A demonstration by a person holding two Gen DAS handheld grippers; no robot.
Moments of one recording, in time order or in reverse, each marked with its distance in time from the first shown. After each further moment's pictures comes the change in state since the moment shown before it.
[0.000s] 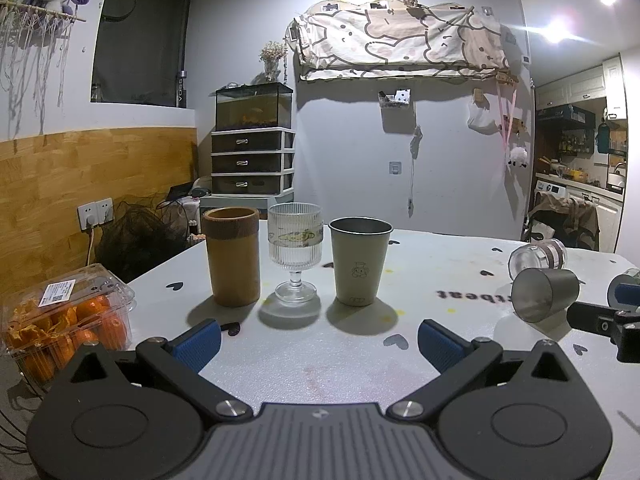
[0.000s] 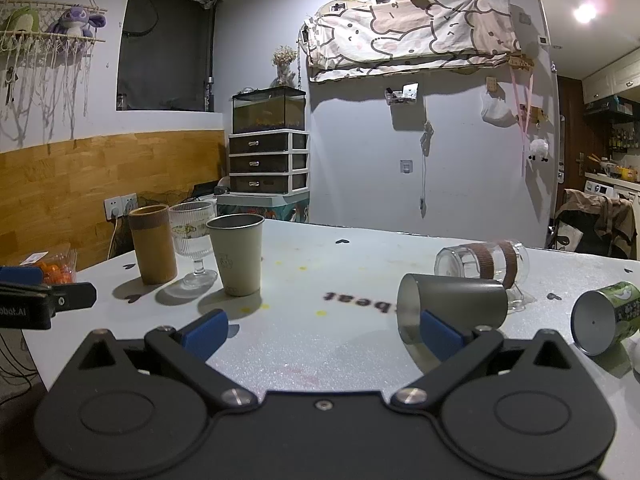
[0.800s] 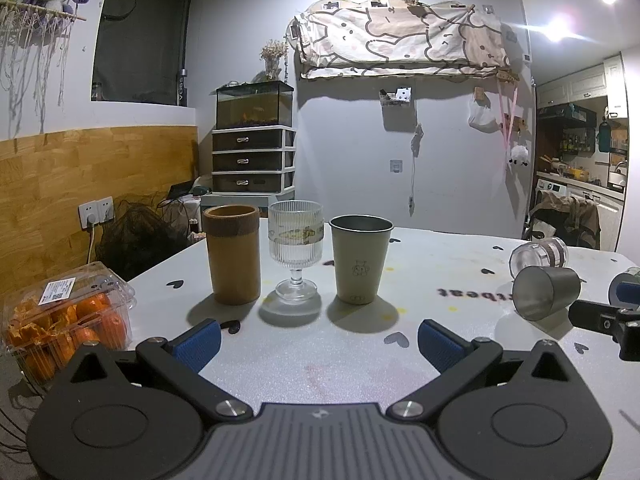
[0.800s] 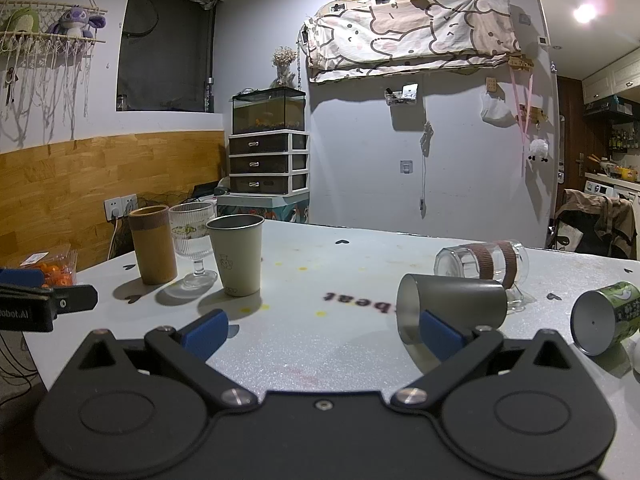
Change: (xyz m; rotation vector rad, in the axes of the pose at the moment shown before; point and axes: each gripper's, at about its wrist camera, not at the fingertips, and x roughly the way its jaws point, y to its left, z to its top) left arm 0.002 0.003 -0.001 -0.001 0.003 0.002; right arm 0.000 0.000 0.000 0.000 0.000 0.001
